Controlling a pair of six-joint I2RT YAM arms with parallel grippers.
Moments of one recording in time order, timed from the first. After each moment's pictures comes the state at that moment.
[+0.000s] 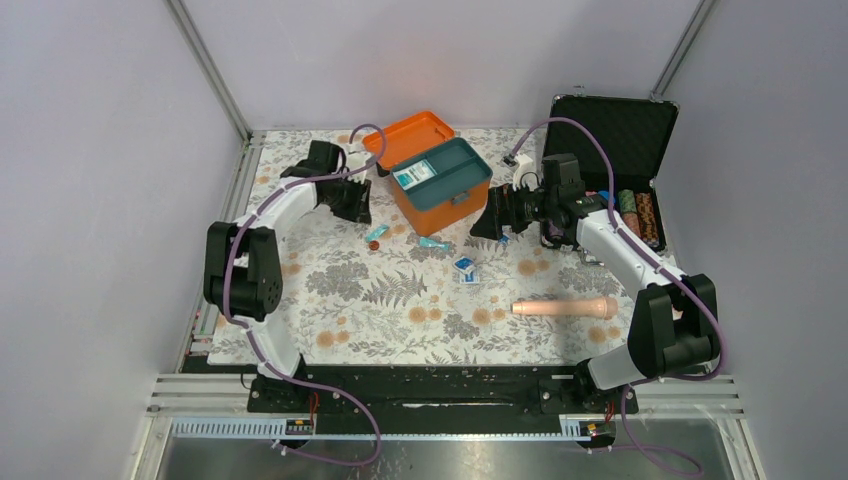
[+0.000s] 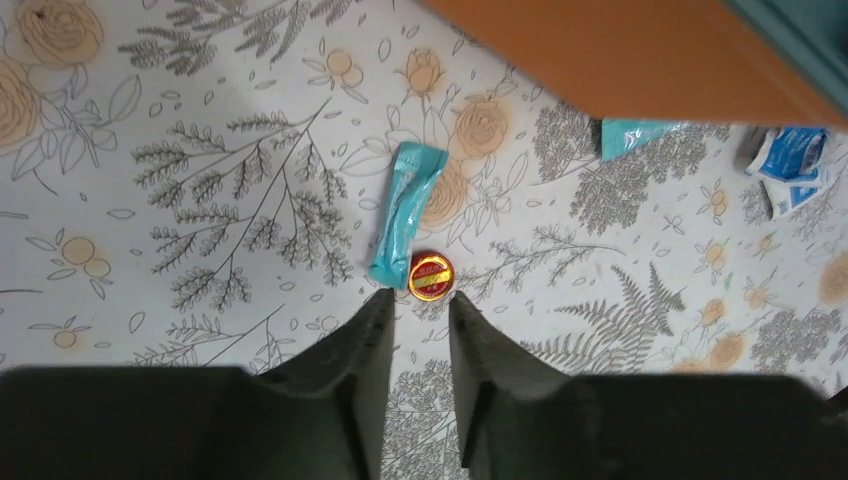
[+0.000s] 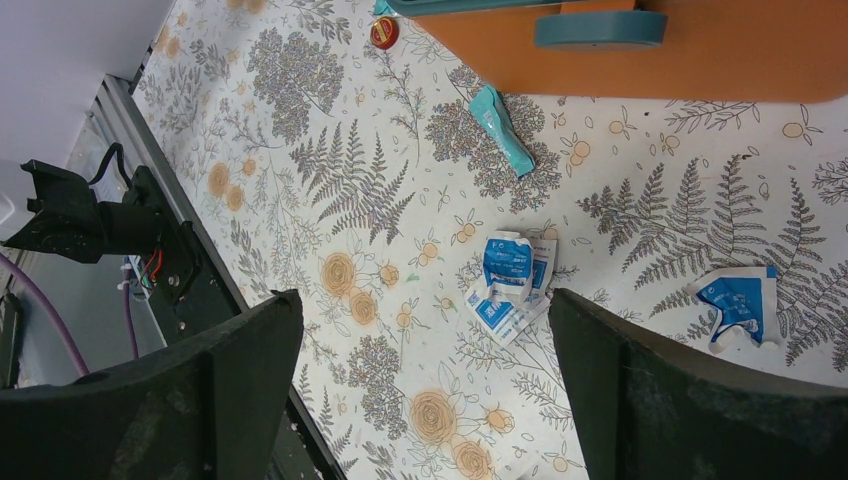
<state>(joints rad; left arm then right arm) -0.16 1.81 1.35 -0.60 0.43 0.16 0.27 1.47 1.08 -0.35 -0.75 0.07</state>
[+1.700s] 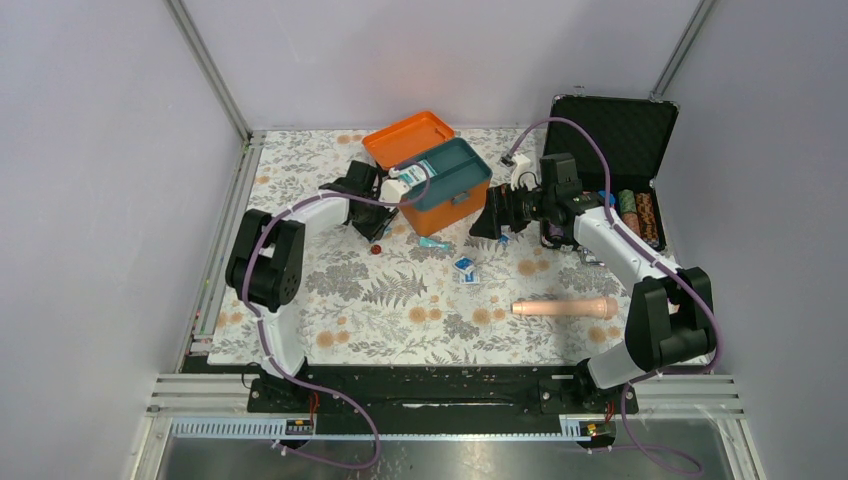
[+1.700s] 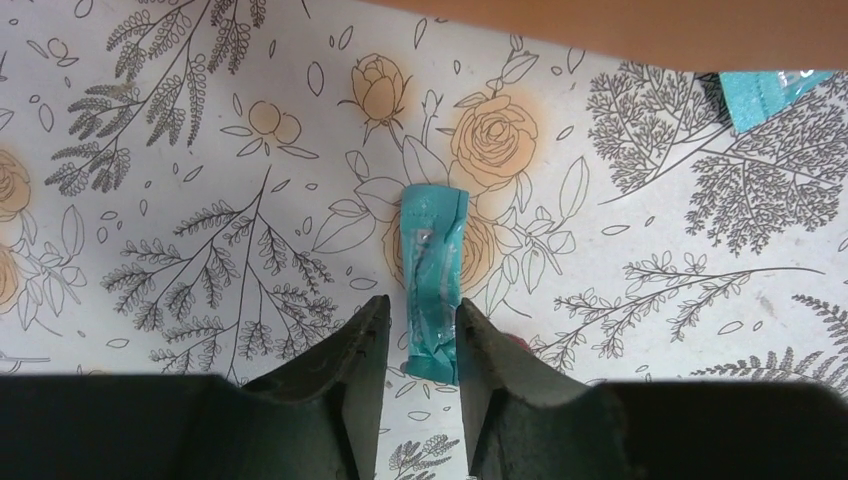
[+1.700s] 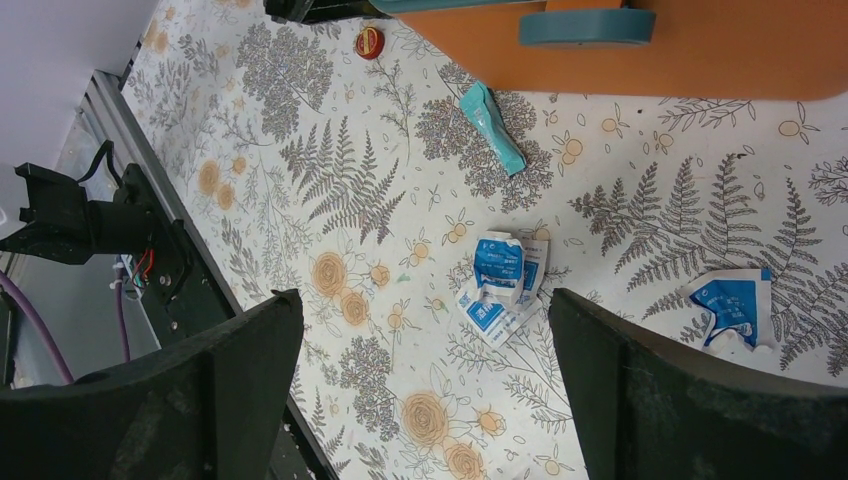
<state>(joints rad) -0.32 1.92 1.28 -0.44 0.20 0.45 0.27 1.51 1.09 -0.35 -0.74 0.06</state>
